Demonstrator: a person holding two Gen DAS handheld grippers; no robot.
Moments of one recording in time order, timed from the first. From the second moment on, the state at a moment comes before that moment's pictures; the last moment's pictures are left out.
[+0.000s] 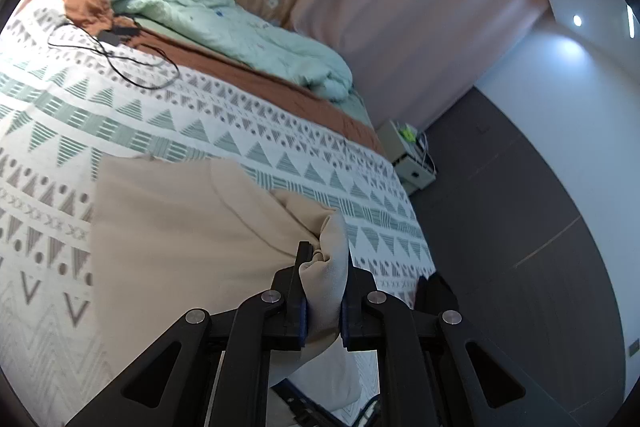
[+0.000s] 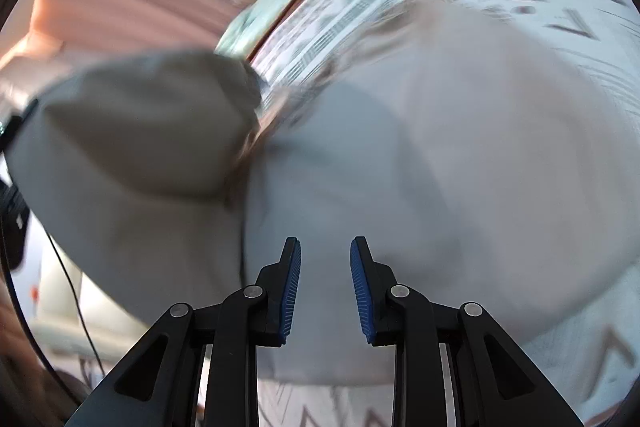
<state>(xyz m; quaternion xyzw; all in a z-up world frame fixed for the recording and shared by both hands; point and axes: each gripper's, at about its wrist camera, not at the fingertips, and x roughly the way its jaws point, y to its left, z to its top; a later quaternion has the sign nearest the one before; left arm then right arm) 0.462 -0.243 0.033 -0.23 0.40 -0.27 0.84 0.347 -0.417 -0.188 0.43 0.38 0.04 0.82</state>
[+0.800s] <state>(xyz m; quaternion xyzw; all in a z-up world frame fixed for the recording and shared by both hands) 0.433 -0.326 -0.031 -0.21 0.47 -0.38 0.77 0.271 -0.520 -0.186 0.53 0.27 -0.08 0.80</state>
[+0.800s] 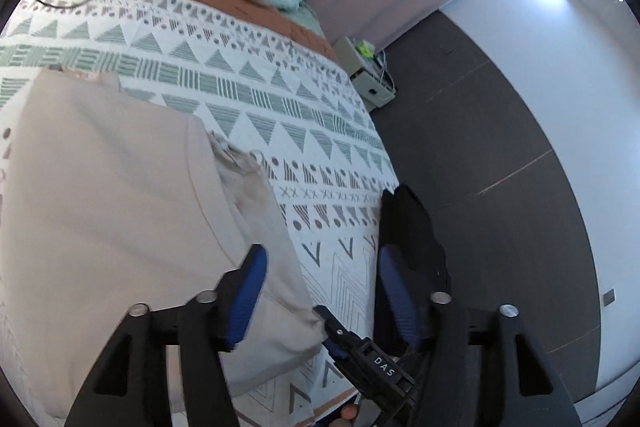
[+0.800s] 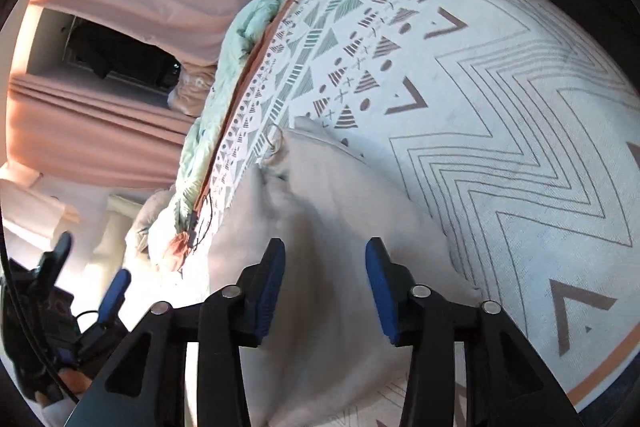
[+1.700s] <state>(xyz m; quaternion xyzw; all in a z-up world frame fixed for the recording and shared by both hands) 0.470 -0.113 -0.156 -0.25 0.52 -0.19 0.80 0.316 -0.467 -0.196 0.45 0.37 -0.07 0.81</state>
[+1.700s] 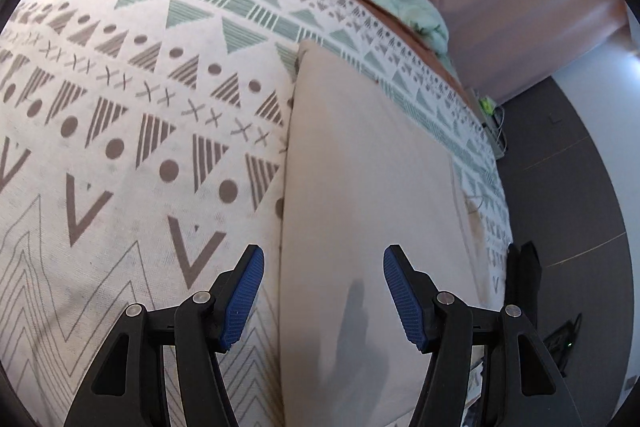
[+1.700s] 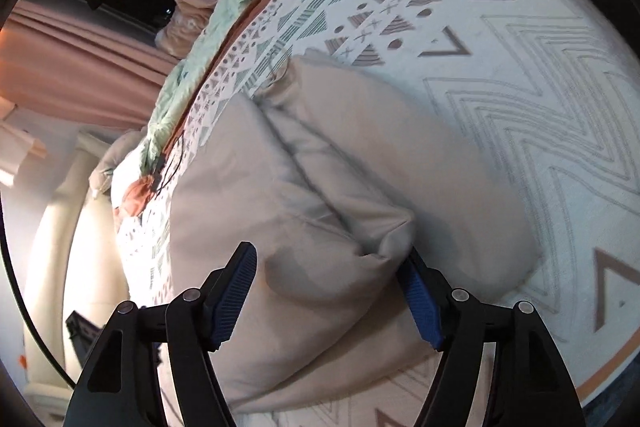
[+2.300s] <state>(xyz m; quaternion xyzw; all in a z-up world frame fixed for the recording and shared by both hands) 0.464 -0.144 -0.173 -0.22 0.55 -0.21 0.78 0.284 -0.478 -0.171 0.42 0.30 -0.07 0.85</state>
